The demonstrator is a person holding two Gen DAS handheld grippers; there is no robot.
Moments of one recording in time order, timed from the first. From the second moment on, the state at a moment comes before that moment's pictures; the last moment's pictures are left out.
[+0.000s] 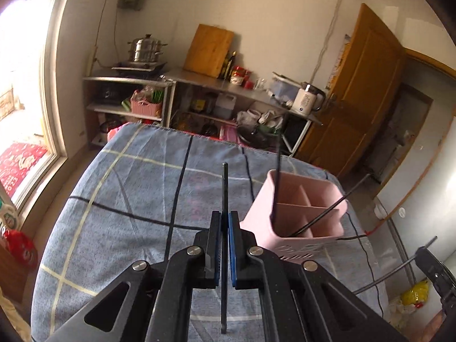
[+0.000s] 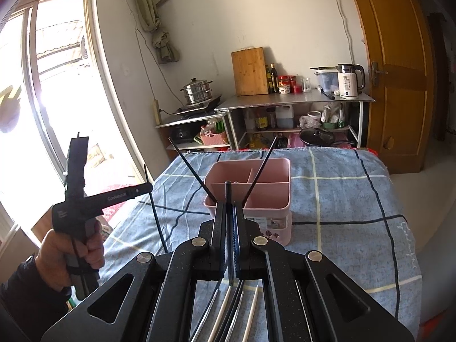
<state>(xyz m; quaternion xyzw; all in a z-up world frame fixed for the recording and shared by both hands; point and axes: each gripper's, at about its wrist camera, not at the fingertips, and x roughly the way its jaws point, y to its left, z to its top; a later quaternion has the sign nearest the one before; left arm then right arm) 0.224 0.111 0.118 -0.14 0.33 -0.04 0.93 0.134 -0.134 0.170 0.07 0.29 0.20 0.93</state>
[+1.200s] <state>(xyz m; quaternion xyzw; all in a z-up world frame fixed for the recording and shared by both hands) 0.178 0.073 0.223 -0.09 0.23 -0.13 0.96 0.154 -0.144 0.226 0.08 0.23 0.19 0.95</state>
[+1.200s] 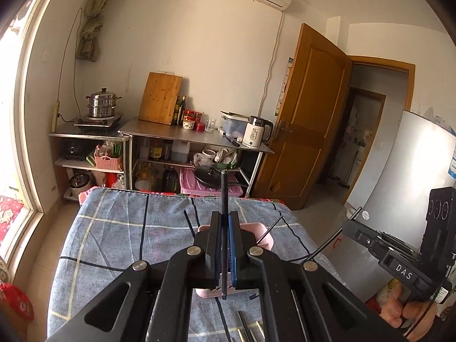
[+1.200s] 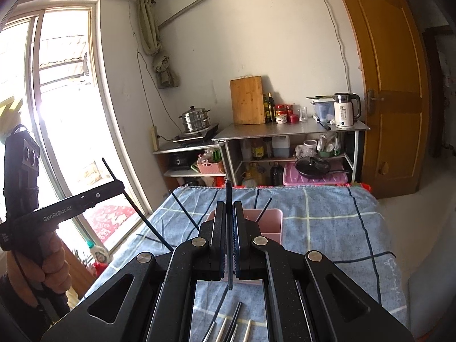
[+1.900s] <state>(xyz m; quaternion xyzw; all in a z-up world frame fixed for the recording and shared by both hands) 0.256 0.080 0.209 -0.13 0.24 -0.11 0.96 0.210 -0.151 0.230 0.13 0.22 0.18 0.95</state>
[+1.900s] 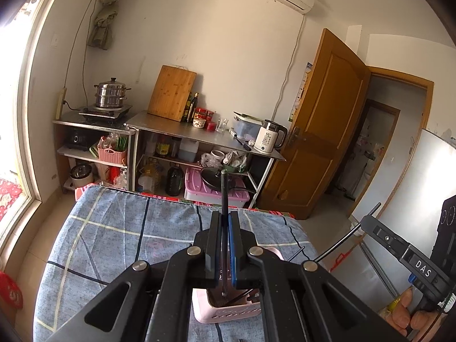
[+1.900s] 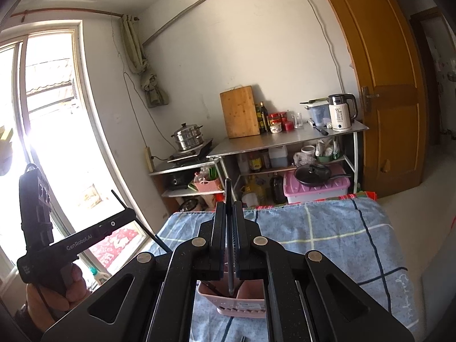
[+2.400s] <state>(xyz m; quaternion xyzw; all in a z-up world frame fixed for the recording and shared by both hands) 0.278 0.089 0.151 -0.17 0.29 -0.10 0.94 0.236 -0.152 0.179 0.16 0.28 0.16 0.93</state>
